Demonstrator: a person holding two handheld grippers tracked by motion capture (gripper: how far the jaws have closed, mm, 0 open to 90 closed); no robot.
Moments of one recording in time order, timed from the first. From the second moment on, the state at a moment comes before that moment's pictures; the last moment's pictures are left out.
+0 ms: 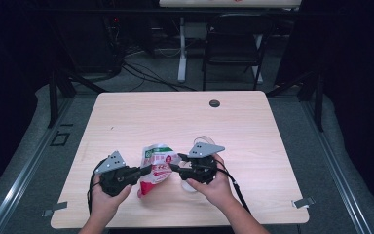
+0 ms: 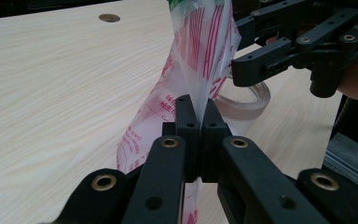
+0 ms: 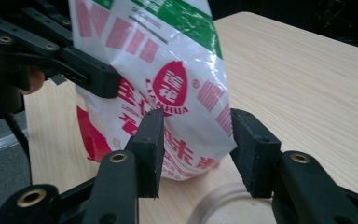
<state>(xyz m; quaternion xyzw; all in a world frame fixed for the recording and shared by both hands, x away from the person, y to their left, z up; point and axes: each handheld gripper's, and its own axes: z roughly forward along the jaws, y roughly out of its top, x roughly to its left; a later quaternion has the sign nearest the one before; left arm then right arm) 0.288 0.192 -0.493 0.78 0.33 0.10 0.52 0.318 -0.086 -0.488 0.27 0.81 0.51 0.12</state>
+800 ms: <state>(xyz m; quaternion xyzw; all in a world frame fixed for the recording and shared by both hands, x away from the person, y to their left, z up) 0.296 0.199 -0.501 0.78 0.34 0.09 0.52 0.317 -0.071 -0.477 0.26 0.82 0.49 0.12</state>
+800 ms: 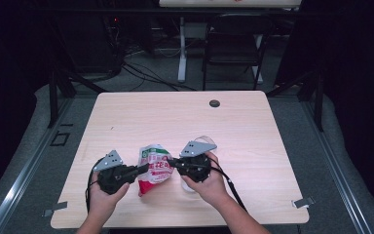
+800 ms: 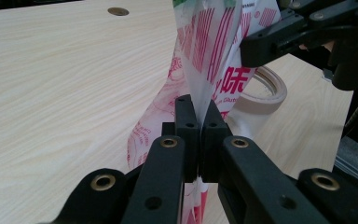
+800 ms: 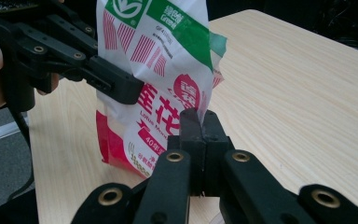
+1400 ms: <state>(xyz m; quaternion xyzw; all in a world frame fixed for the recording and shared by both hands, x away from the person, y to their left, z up) 0.292 0.186 -0.521 0.78 0.35 0.10 0.50 0.311 -0.076 -0.482 0.26 0.82 0.49 0.14</state>
